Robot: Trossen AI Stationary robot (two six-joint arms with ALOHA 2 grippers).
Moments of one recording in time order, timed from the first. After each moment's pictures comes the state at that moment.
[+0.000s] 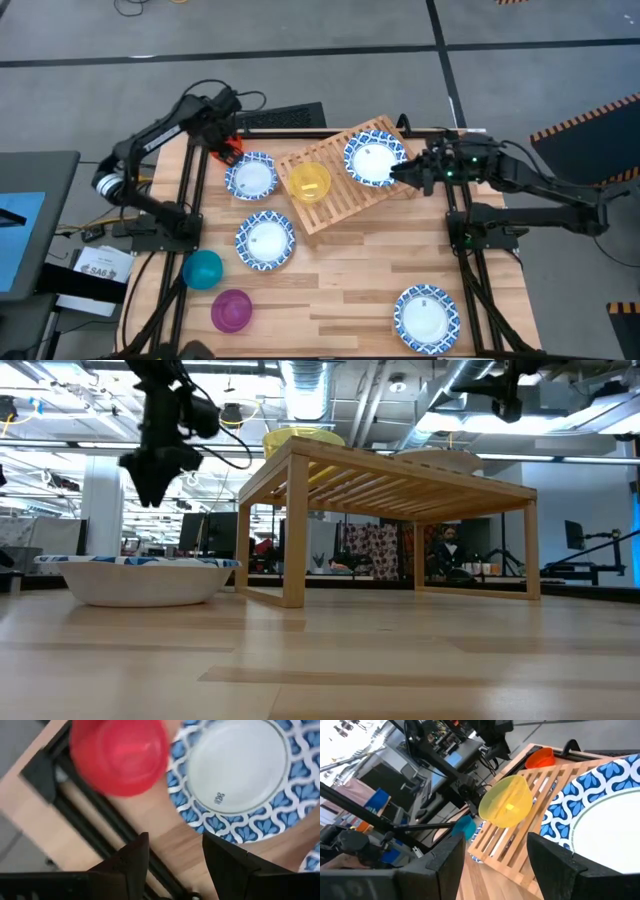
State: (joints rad) left arm 0.94 1.44 1.25 -1.24 -0.14 0.04; right arm -0.32 0.71 0.81 -0.31 -0.21 0.67
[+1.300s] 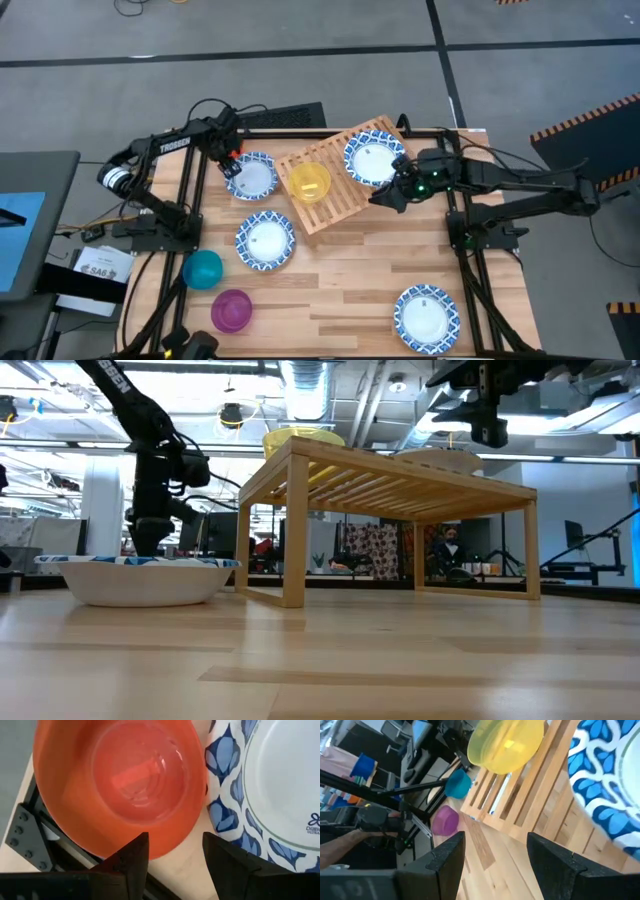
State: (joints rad) left arm 1.02 1.50 0.88 -0.70 -0.24 0.39; right arm -0.16 0.95 0.81 -0.29 -0.21 0.80
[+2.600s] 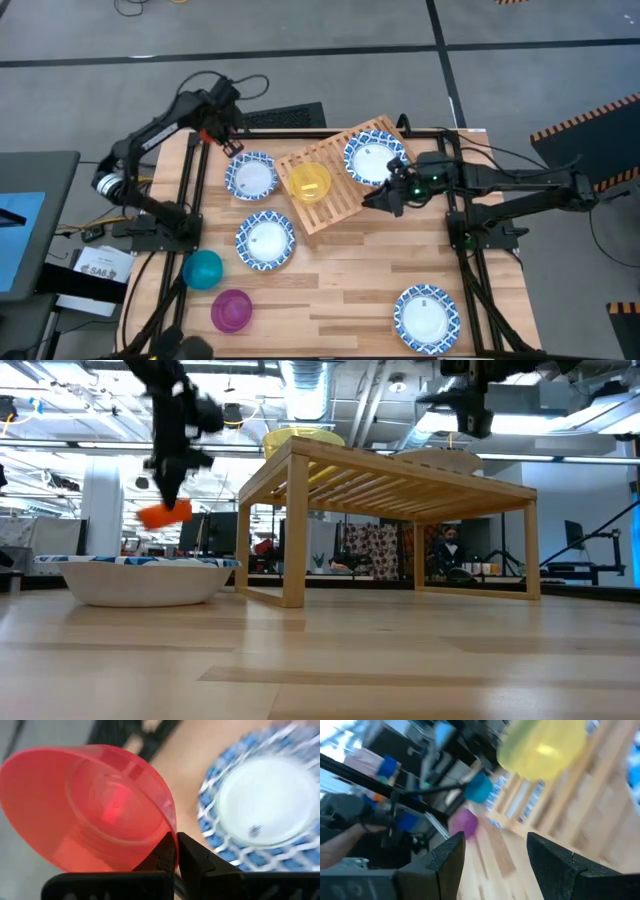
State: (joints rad) left arm 0.95 1.44 1.28 -1.07 -0.22 0.29; right arm -0.11 0.99 0.81 -0.13 -0.21 0.81
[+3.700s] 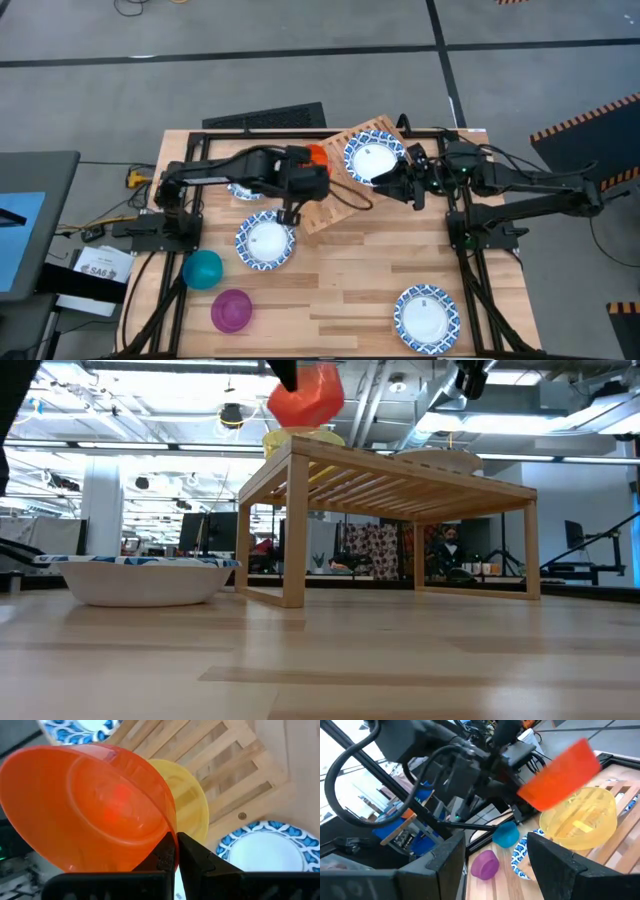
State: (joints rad) left arm -0.06 1.91 2.23 -1.48 -0.42 0.23; right arm -0.13 0.86 0.81 0.02 -0.21 0.67
